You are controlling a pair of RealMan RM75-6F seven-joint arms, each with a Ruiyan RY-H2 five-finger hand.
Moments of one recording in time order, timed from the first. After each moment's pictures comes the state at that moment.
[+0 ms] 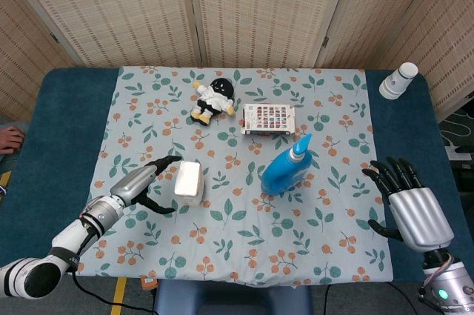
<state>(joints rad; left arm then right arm) -0.78 -0.98 -0.27 -2.03 0.77 0.65 0.00 0.15 -0.77 0.05 -2.20 -1.53 1.38 -0.33</state>
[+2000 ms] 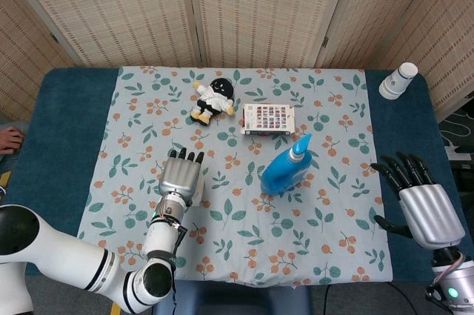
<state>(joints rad) -1.40 -1.45 -0.32 -2.05 -0.19 1.50 1.11 0.15 -0.73 0.07 -2.20 -1.52 1.39 -0.26</state>
